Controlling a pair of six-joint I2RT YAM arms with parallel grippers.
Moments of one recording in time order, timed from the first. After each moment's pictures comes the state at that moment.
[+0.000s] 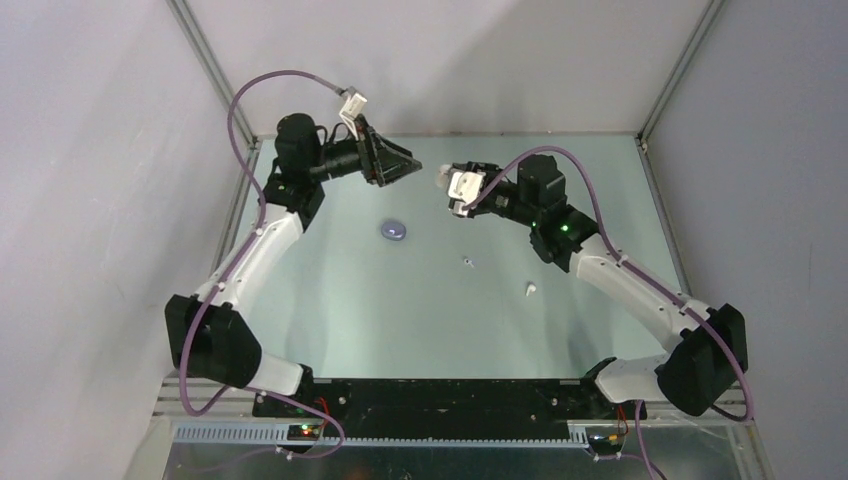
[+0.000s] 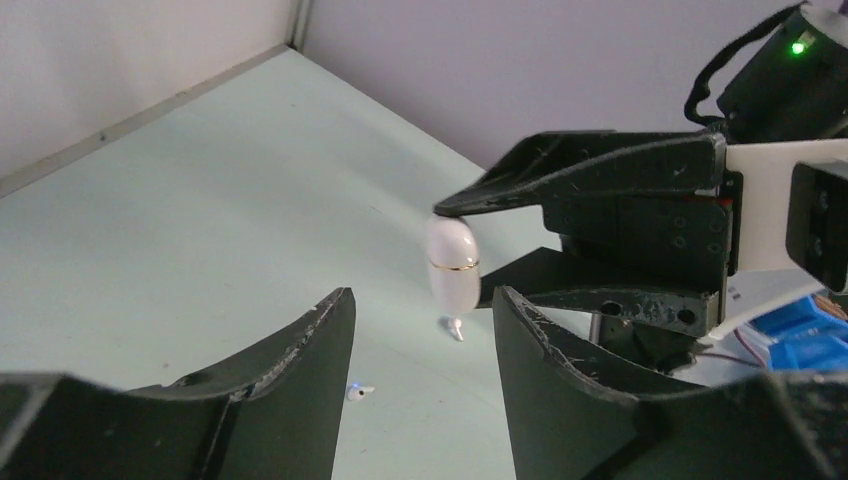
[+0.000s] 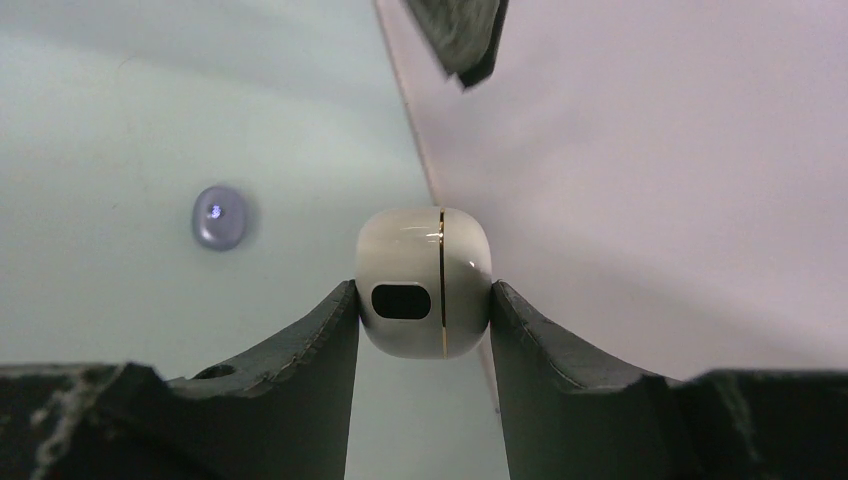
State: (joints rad) left arm -0.25 1.42 1.27 0.14 0.91 -0.39; right arm 0.62 1.31 1.15 0.02 -0.39 -0.86
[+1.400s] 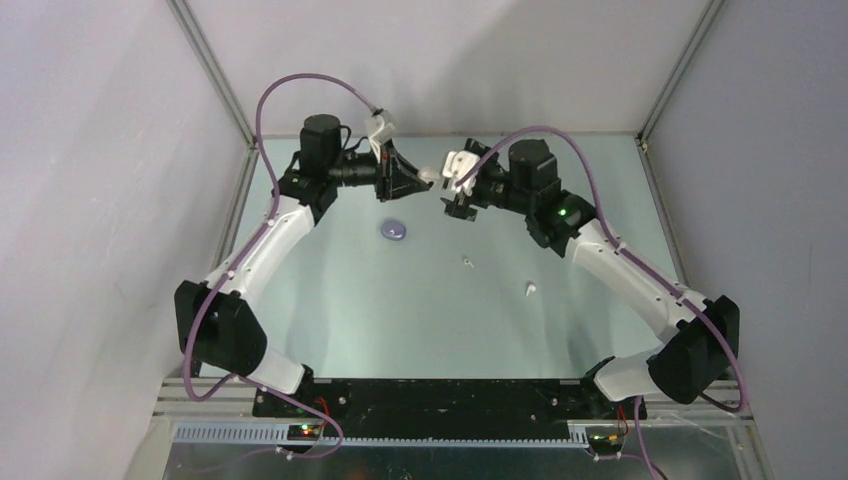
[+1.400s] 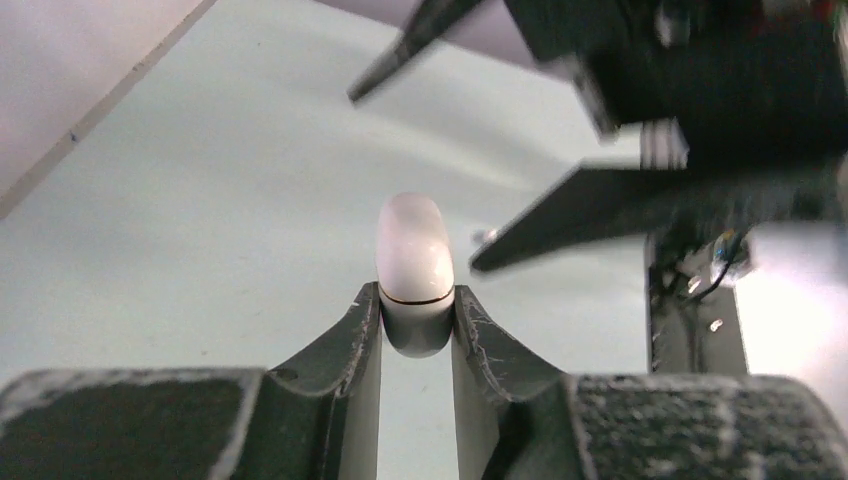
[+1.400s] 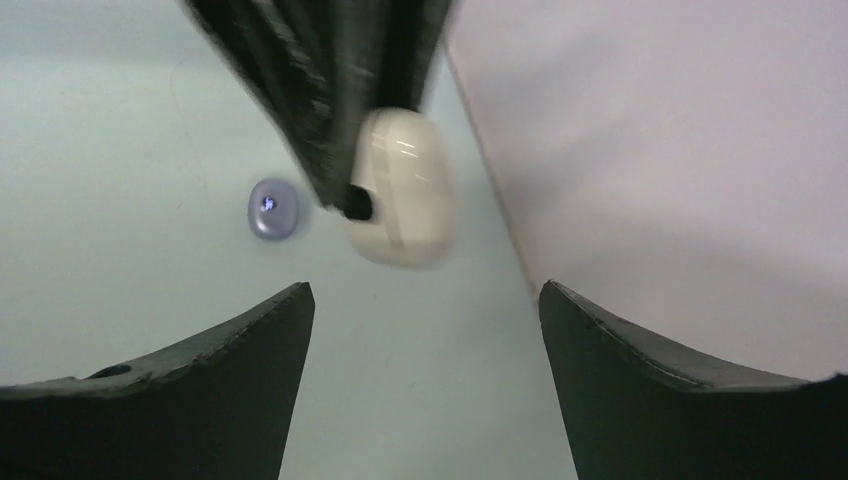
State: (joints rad) left arm -0.32 1.50 1.36 -0.10 1.01 -0.03; right arm 0.66 1.39 1.29 -0.08 -0.34 -0.77
